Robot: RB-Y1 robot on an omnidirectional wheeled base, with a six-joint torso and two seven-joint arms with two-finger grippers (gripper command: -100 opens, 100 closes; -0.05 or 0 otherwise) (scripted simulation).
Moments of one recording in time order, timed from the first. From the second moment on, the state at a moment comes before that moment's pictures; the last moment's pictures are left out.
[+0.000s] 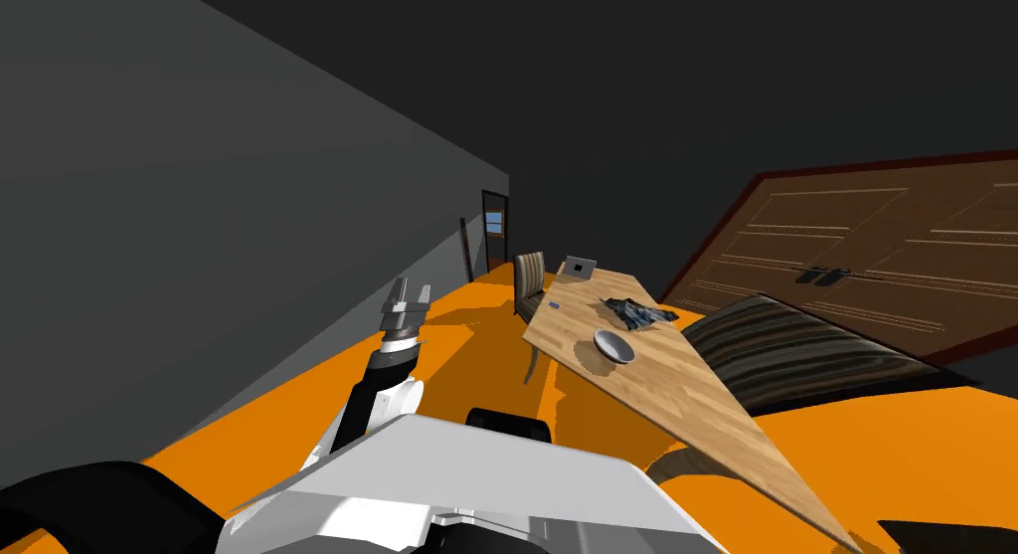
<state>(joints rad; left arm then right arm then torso) 0.54 0.03 0.05 -2.28 0.09 -0.56 0.05 0.76 -0.98 0.54 -1.13 0.38 -0.32 -0.01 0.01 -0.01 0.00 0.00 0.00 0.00</state>
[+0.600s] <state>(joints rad) 0.54 0.03 0.05 -2.28 0.09 -0.56 0.05 0.72 -1.12 0.58 -1.01 0.44 -0.31 0.06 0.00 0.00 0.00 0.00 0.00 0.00</state>
